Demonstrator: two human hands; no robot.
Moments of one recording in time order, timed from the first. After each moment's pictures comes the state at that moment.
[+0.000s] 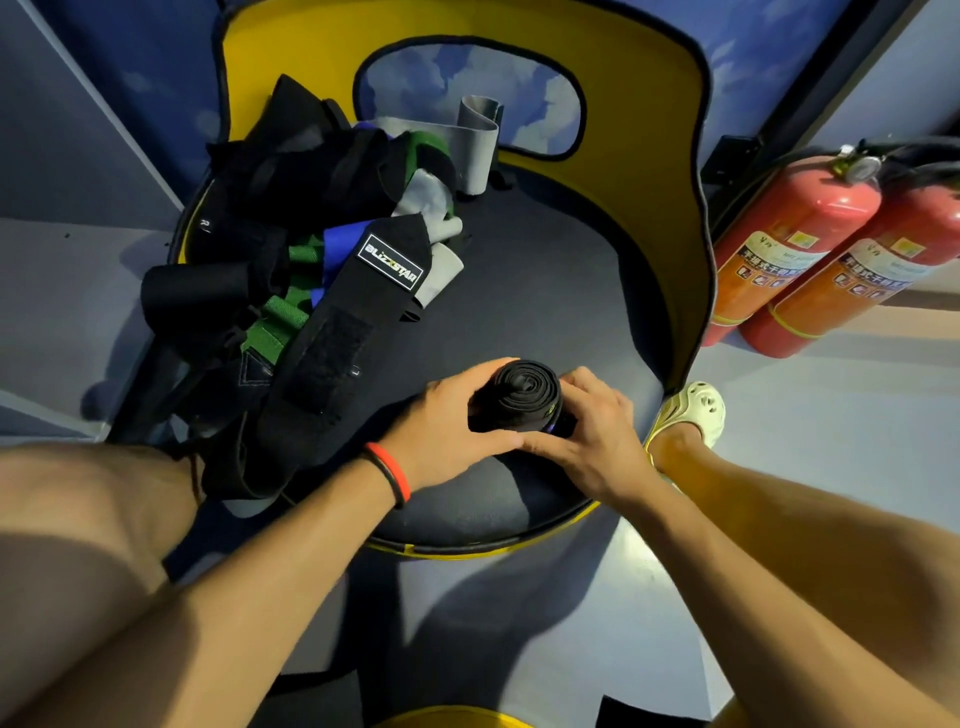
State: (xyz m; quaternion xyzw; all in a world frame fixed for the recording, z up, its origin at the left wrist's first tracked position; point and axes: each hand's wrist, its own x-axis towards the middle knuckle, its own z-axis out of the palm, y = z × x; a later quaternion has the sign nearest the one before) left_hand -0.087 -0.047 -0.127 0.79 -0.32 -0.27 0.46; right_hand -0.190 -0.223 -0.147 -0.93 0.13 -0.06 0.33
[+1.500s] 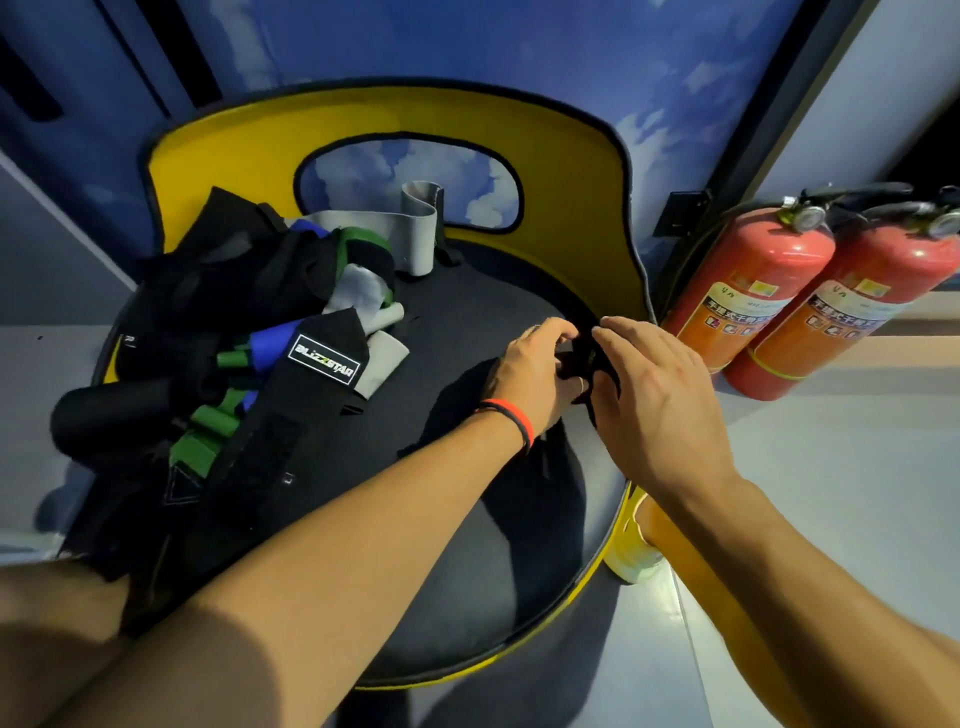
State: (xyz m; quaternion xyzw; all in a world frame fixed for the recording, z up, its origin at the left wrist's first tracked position) left_hand -0.043 -0.241 -0.112 0.84 -0.32 -0.14 0.41; right_hand -0.163 -0.328 -0.073 -0.96 0.14 -0.22 0.08
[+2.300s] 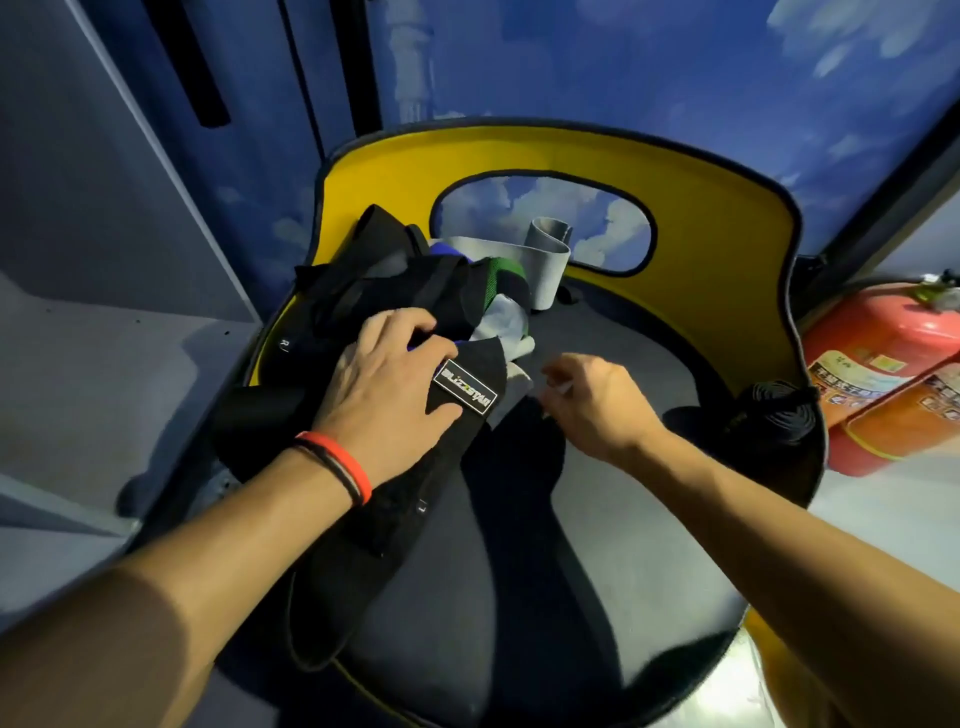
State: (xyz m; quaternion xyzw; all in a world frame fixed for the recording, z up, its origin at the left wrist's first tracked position) left_hand 0.053 0.002 -0.049 0.93 -0.33 0.06 0.16; right_hand -0.013 -0.219 -0.080 -0.96 0.14 -0.02 0.25
